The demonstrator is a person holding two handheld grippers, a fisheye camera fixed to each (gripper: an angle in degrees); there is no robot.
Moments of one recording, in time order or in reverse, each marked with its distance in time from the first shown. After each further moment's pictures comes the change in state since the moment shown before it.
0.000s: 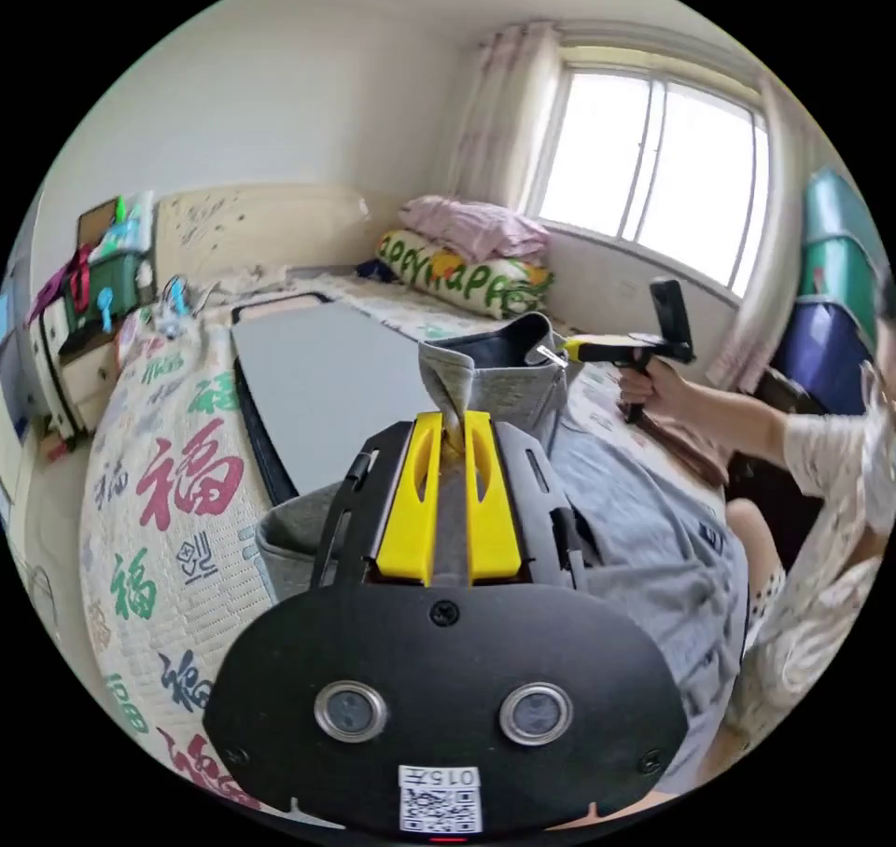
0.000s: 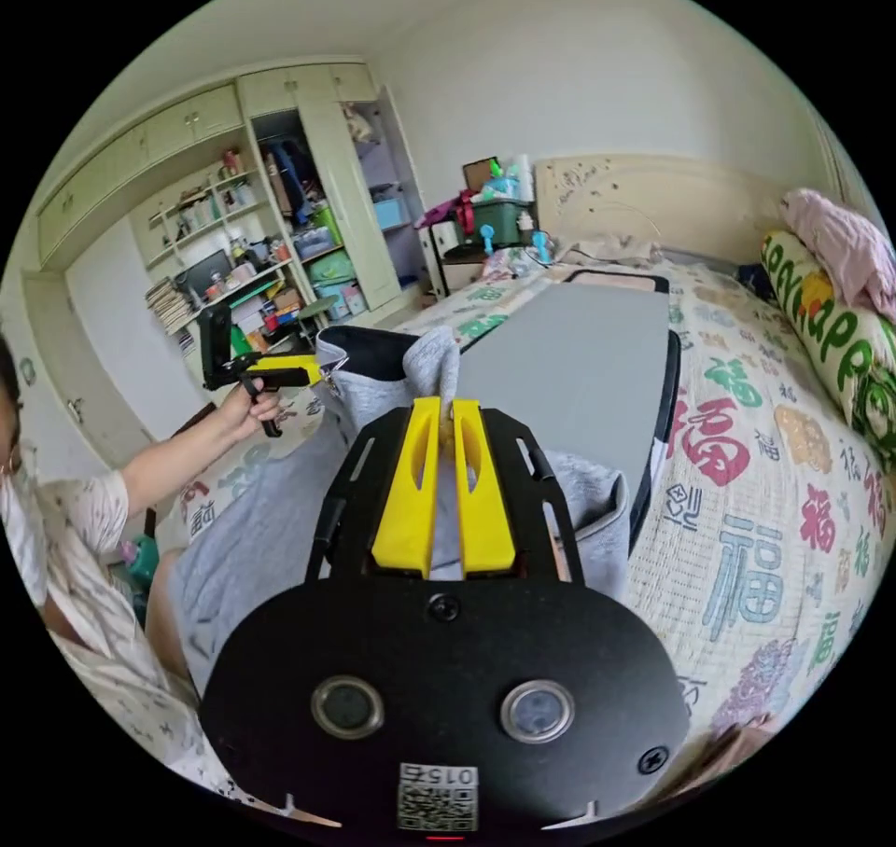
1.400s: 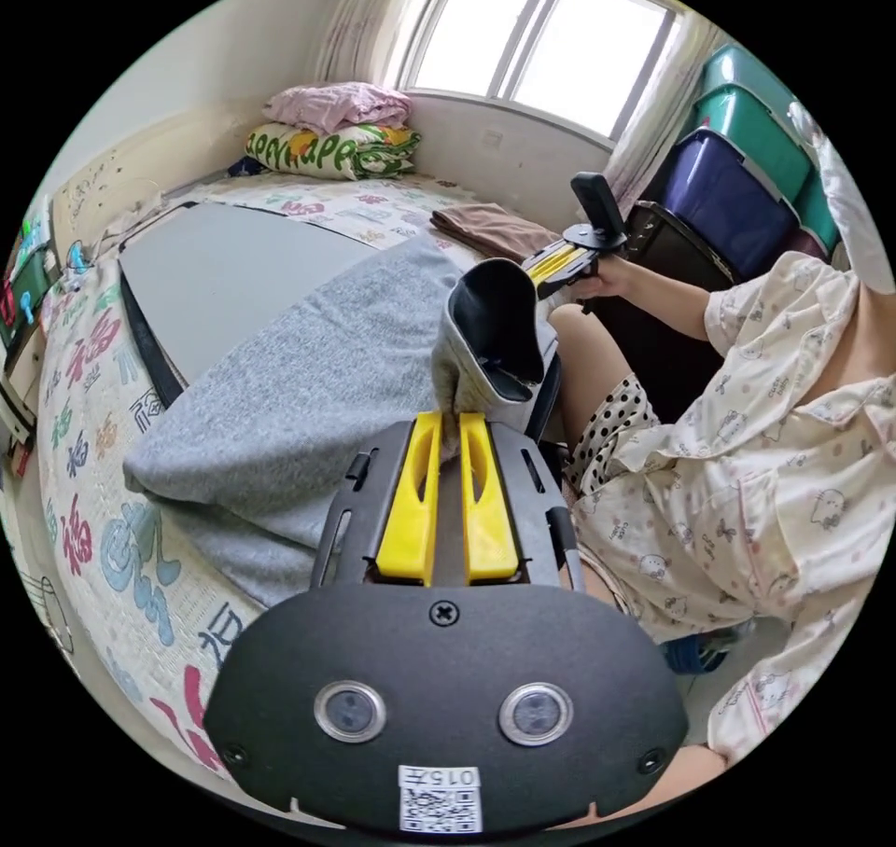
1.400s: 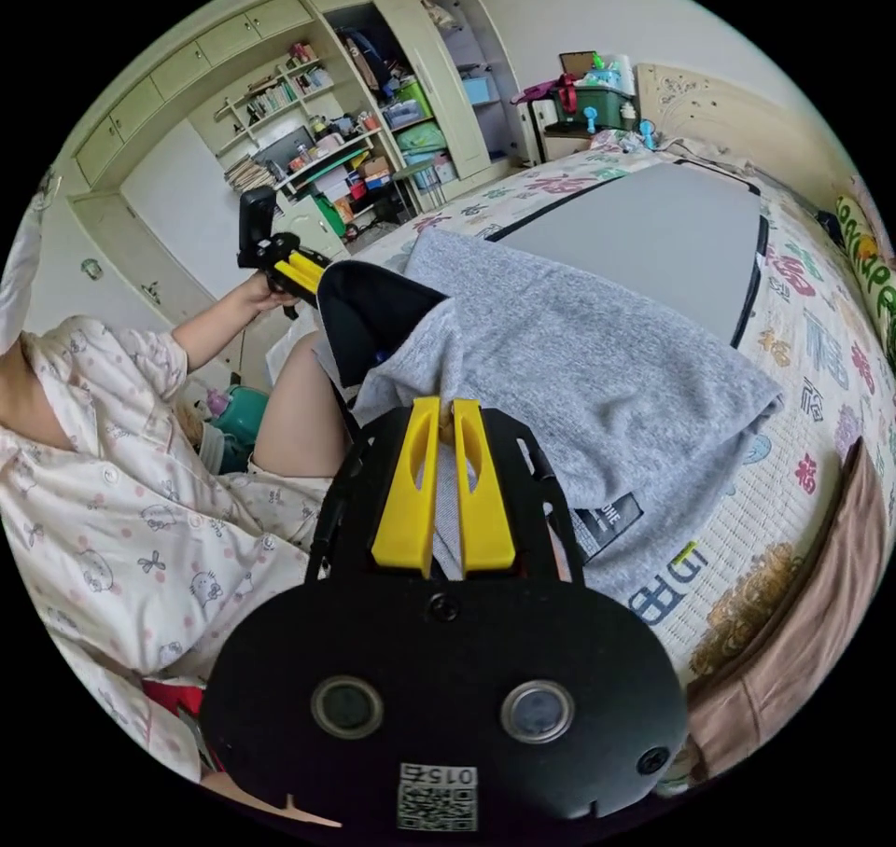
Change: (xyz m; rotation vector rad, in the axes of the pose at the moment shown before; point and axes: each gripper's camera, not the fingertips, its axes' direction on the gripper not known) left arm 0.218 0.253 -0.136 -0.407 0.233 0.140; right arm -0.164 0.285 -0.145 -0.386 -0.200 -0.088
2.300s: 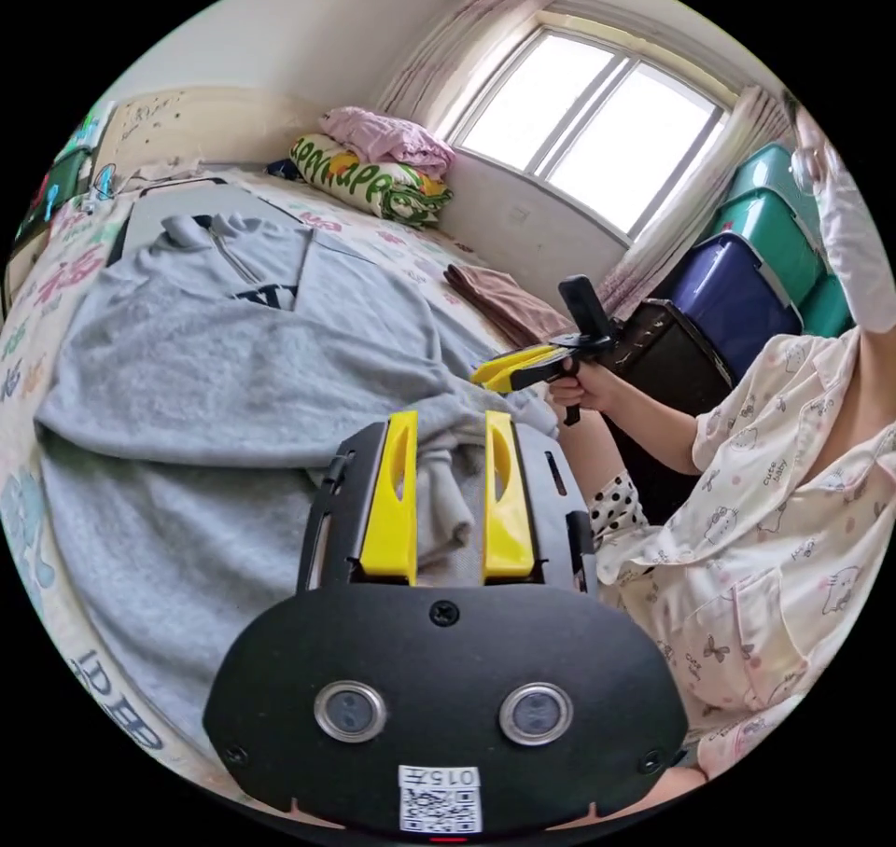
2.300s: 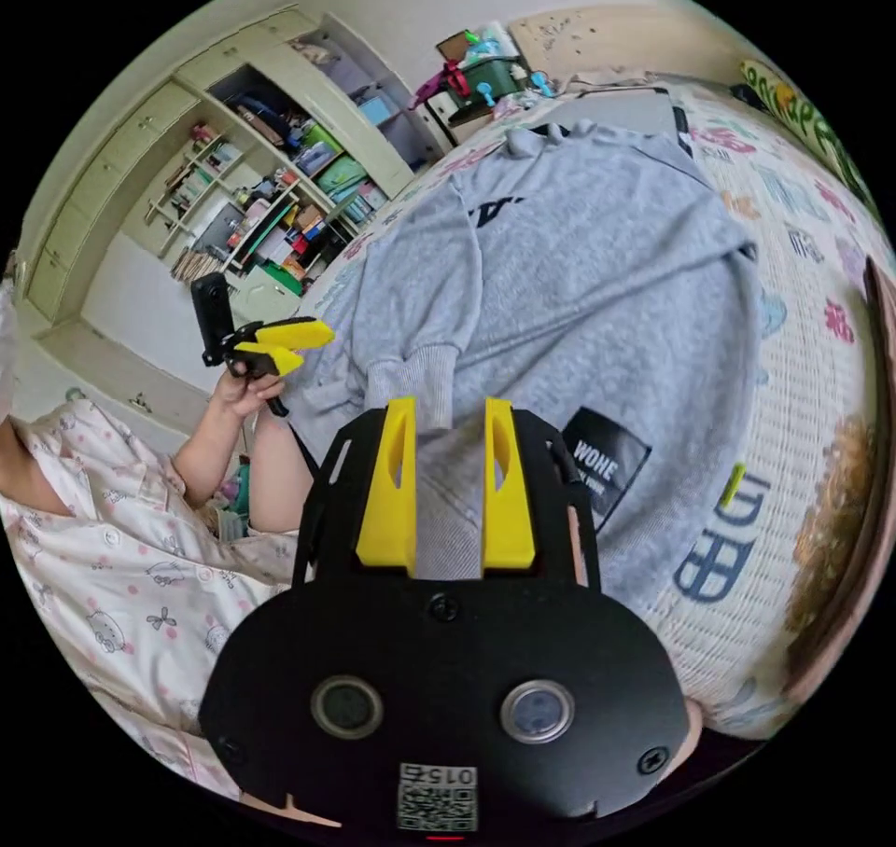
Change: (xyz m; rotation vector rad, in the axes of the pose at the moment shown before) left arm -0.026 0.016 0.165 0.246 0.120 -0.211; right arm 0.132 0.033 0.038 0.063 -0.050 0.331
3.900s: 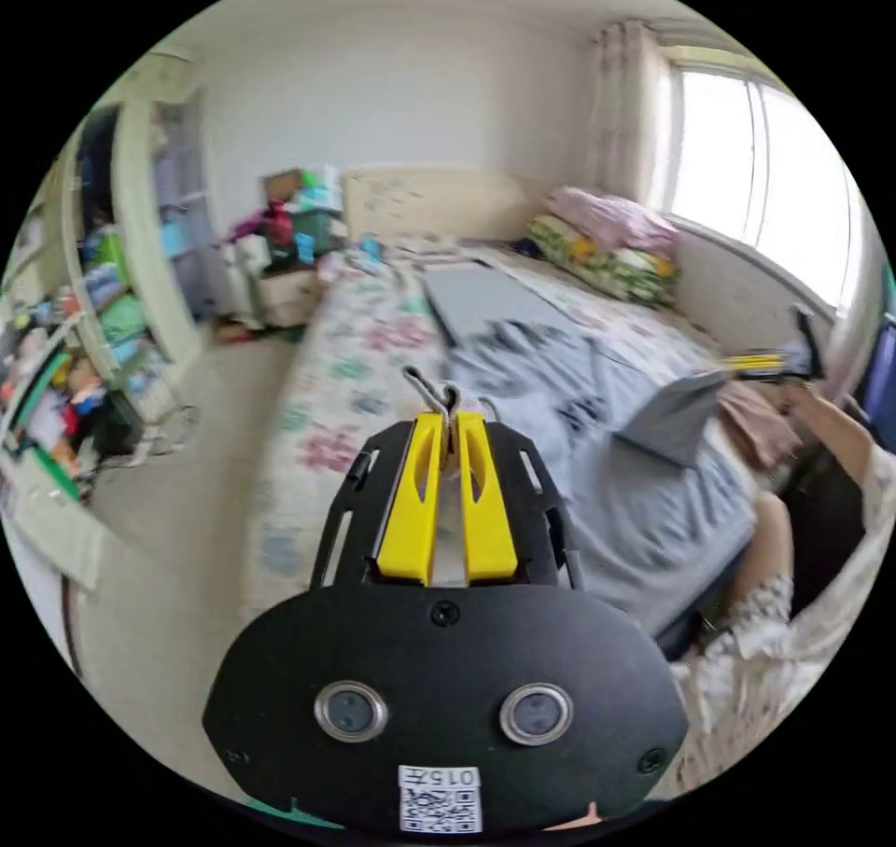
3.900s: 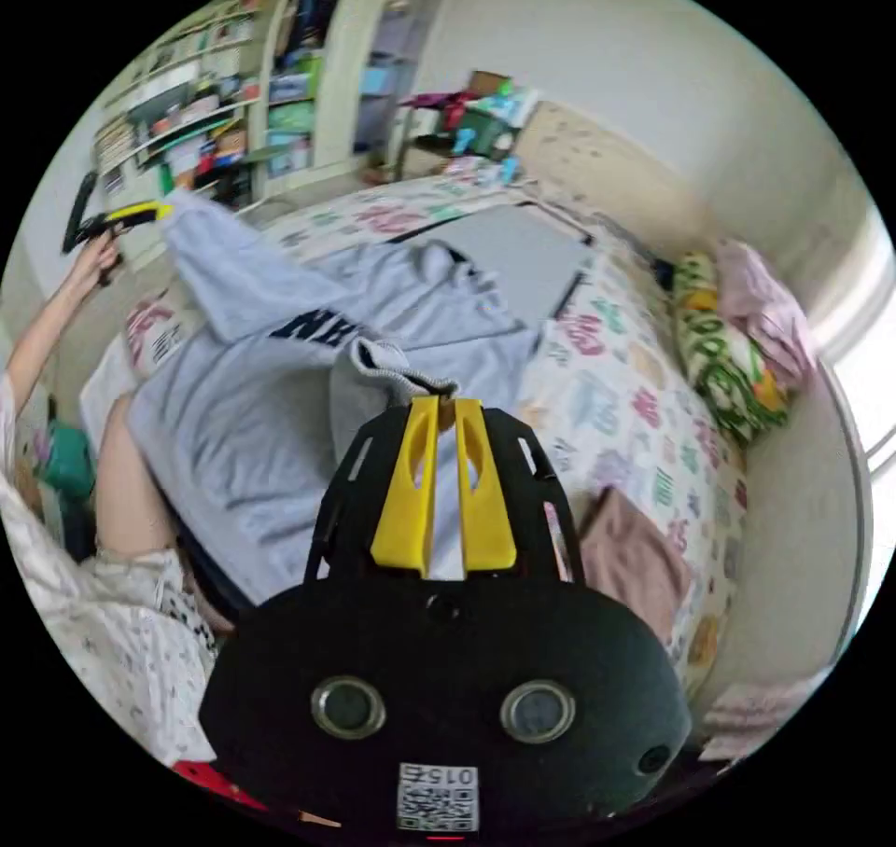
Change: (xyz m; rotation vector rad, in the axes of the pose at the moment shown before) left arm 0.004 -0.004 -0.069 0.177 -0.804 -0.193; right arm -0.095 -0.155 -0.053 0.015 0.689 -0.295
